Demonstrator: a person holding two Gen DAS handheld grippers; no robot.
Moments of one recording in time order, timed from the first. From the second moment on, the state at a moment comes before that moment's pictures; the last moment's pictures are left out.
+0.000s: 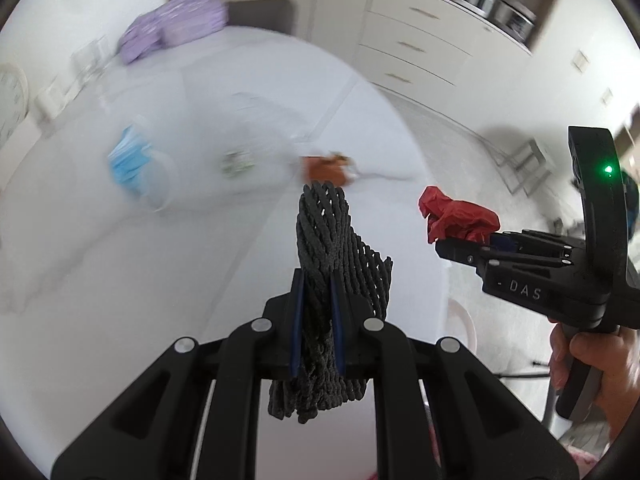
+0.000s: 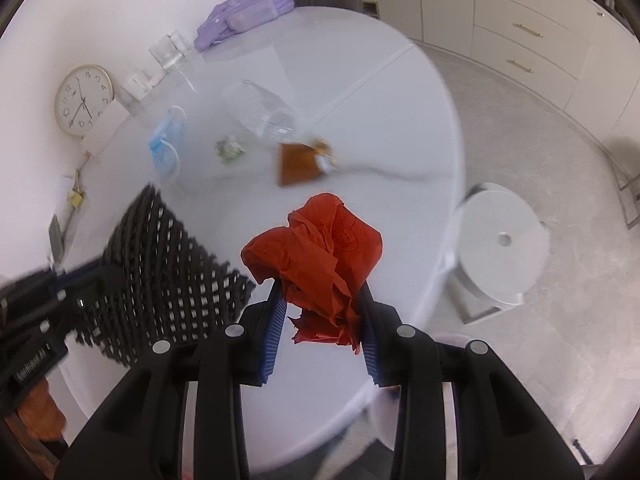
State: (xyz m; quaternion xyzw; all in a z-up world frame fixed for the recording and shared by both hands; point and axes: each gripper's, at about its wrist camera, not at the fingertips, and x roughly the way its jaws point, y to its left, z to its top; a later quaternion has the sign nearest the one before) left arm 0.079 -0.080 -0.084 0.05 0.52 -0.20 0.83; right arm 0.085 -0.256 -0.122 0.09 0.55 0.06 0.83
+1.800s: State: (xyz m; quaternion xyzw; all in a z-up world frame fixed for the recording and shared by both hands) left arm -0.029 -0.339 -0.114 0.12 0.56 -0.24 0.78; right arm -0.055 -0.472 -0.188 0.08 0.61 0.06 0.79
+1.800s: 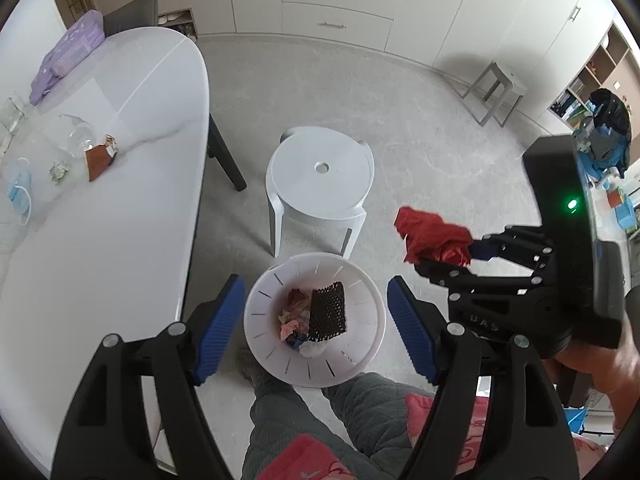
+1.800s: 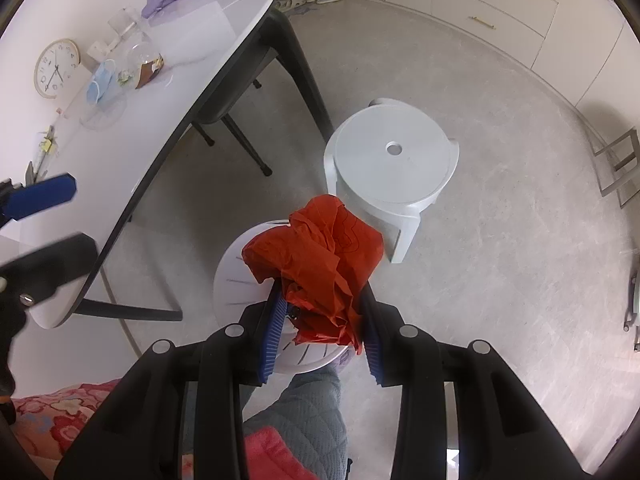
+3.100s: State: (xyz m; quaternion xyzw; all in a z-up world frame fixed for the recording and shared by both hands) left arm 0.010 -0.252 -0.084 0.09 0.55 -0.19 0.81; right arm -0.001 -0.397 -0.160 0.05 0.61 0.05 0.79
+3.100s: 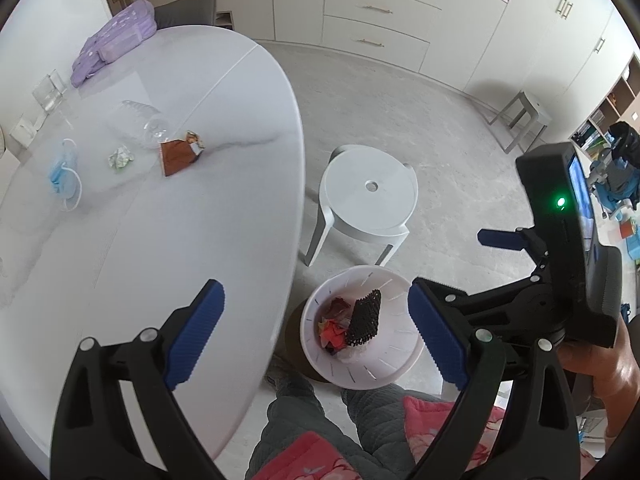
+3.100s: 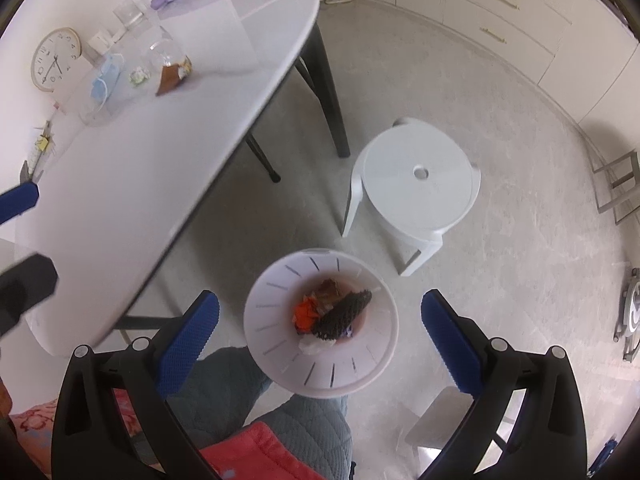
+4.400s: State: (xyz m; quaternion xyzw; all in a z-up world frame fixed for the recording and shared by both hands) left arm 0.330 0.049 -0.204 -0.07 0.57 0.12 0.81; right arm 0.277 -0.157 -0.136 -0.04 0.56 0.13 0.82
